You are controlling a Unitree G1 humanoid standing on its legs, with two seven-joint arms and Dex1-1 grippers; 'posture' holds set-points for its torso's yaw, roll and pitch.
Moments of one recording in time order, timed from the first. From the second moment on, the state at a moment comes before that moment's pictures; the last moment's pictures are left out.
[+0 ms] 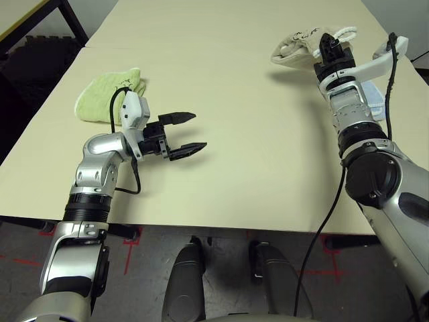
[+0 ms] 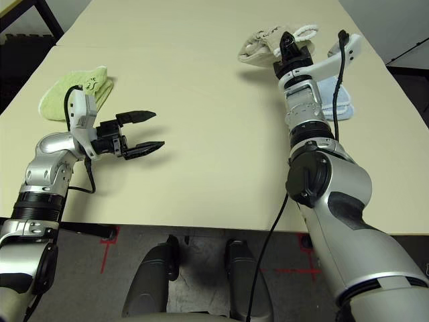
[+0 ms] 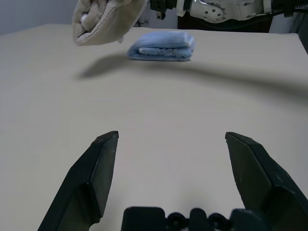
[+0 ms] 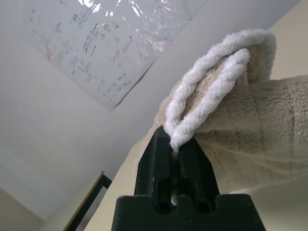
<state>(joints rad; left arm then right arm) -0.61 0.55 0.06 0.32 -0.39 0.04 -1.22 -1.30 -0.31 -0.65 1.27 0.60 -0.12 0.52</state>
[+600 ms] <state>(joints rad) -0.57 0.57 0.08 0.28 -0.40 0.07 -1.17 -1.27 -0.48 -0.64 1.30 0.52 -0.16 0.50</state>
